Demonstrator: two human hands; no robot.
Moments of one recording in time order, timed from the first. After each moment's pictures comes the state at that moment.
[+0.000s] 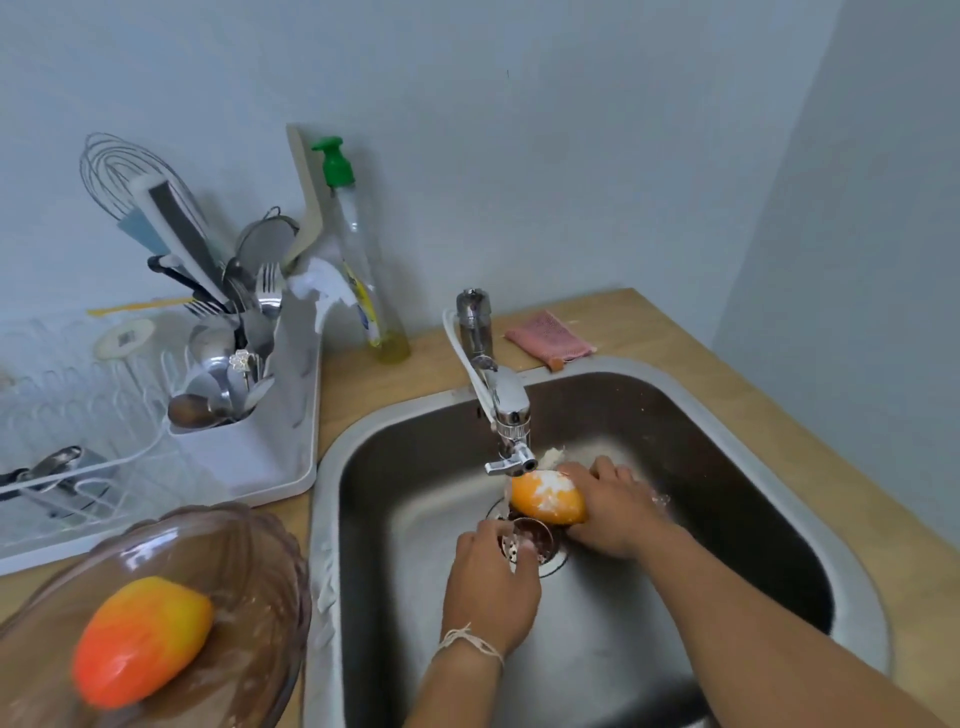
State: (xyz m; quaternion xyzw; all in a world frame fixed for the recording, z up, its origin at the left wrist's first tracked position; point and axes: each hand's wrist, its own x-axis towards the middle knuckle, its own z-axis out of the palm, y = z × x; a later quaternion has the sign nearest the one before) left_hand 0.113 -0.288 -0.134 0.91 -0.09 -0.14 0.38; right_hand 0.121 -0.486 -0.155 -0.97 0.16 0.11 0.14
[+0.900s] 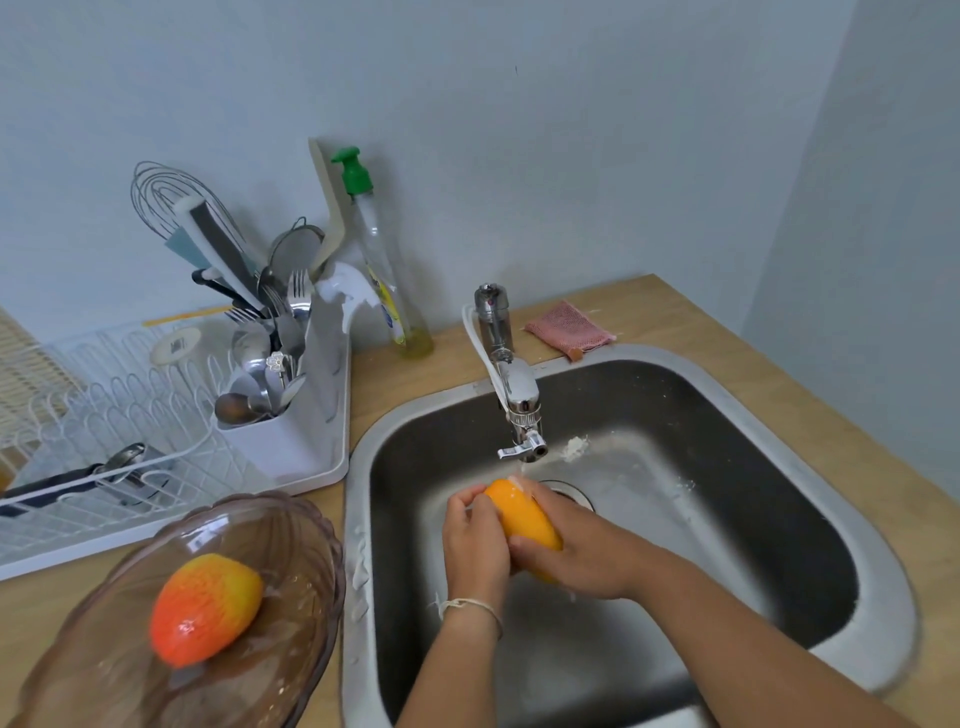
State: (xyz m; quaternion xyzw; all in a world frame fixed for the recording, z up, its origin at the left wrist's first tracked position) left_hand 0.127 -0.279 -0.113 0.71 0.14 -0.15 0.67; right_hand 0.087 -0.414 -0.124 -0.88 0.01 0.13 0.46
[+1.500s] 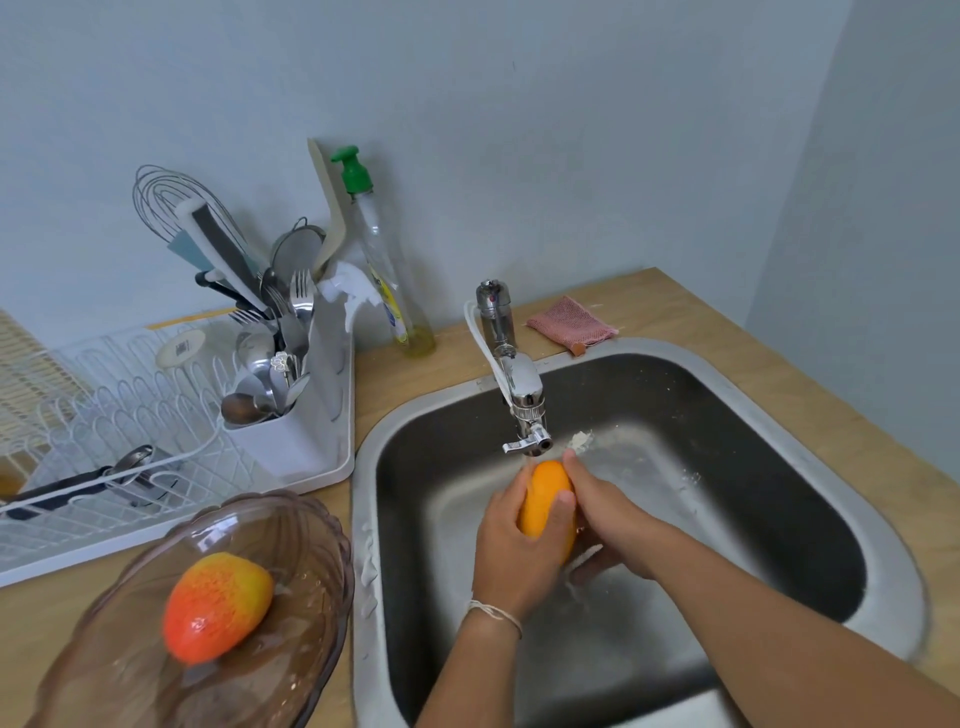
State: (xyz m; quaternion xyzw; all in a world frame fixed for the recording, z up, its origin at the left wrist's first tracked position) left_hand 0.111 -0.283 -0.119 0.82 -0.13 -0.12 0.55; right_hand 0.098 -0.419 -0.116 -0.66 0.29 0.17 0.67
